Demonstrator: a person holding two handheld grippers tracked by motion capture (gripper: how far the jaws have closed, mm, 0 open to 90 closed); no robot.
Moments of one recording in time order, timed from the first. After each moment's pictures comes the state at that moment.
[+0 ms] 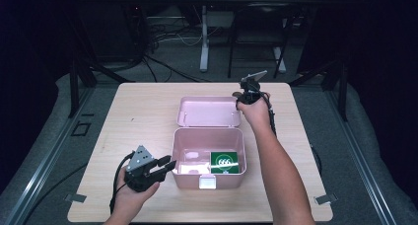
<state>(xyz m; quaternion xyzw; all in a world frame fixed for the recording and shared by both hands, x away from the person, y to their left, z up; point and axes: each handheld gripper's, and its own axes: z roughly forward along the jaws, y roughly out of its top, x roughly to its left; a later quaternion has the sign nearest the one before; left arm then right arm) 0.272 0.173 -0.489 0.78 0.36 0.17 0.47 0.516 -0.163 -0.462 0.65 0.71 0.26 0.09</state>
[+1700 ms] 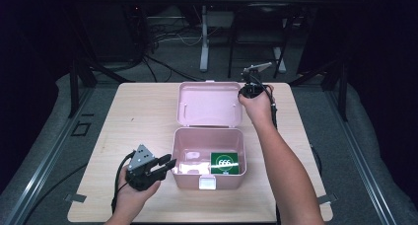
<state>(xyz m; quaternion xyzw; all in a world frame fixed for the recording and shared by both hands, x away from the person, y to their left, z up) 0.274 0.171 -0.490 0.78 0.37 0.17 0.48 0.501 -0.161 -0.420 0.64 0.69 0.30 0.14</state>
